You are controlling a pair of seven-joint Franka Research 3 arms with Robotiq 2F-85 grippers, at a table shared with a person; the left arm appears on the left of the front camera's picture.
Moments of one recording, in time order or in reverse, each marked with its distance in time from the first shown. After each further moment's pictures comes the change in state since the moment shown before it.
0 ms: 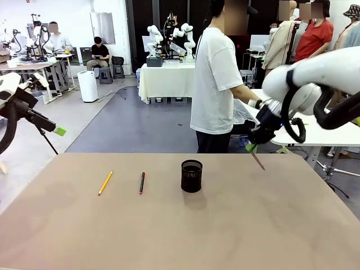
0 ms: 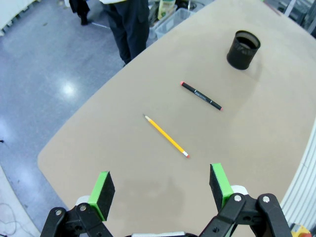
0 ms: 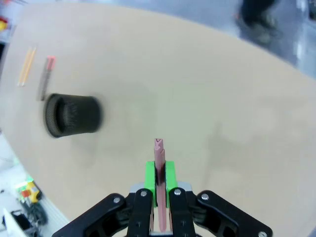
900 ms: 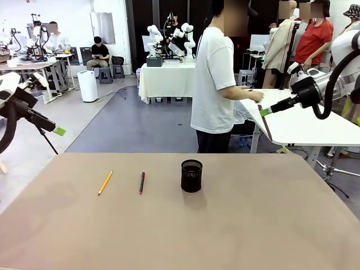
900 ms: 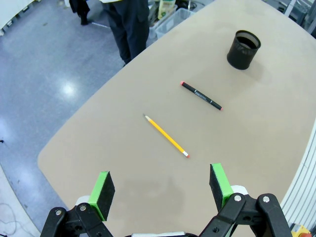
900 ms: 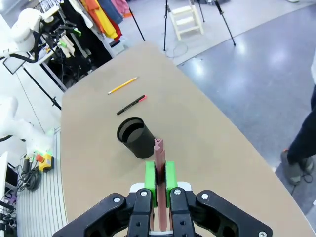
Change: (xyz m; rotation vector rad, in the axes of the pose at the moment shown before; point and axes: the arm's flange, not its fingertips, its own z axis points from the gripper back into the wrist) left arm 0.000 0.000 0.000 0.000 0.000 0.000; right arm -0.014 -0.052 0.098 0.379 -0.399 0.506
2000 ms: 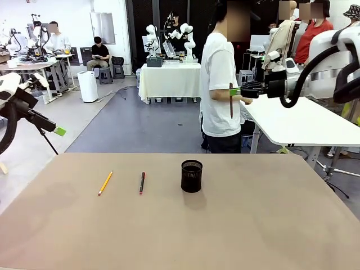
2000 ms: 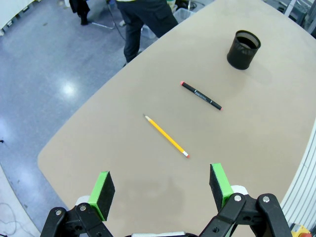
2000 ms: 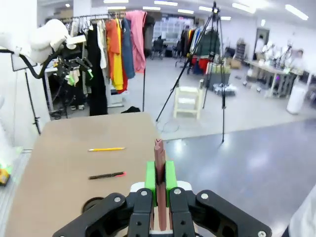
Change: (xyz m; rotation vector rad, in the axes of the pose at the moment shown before) left arm 0.000 0.000 0.000 0.000 0.000 0.000; right arm 0.066 0.012 -0.090 0.011 -0.361 0.448
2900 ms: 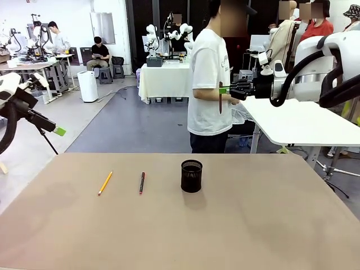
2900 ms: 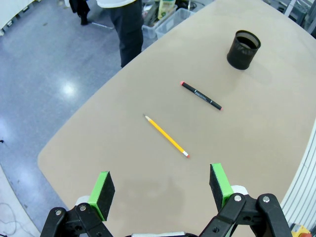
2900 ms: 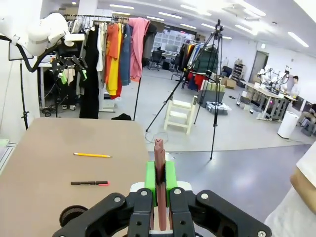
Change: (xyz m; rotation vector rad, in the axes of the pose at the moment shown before) left arm 0.000 0.000 0.000 0.000 0.000 0.000; right arm -0.004 -0.007 -0.030 0.002 -0.055 0.111
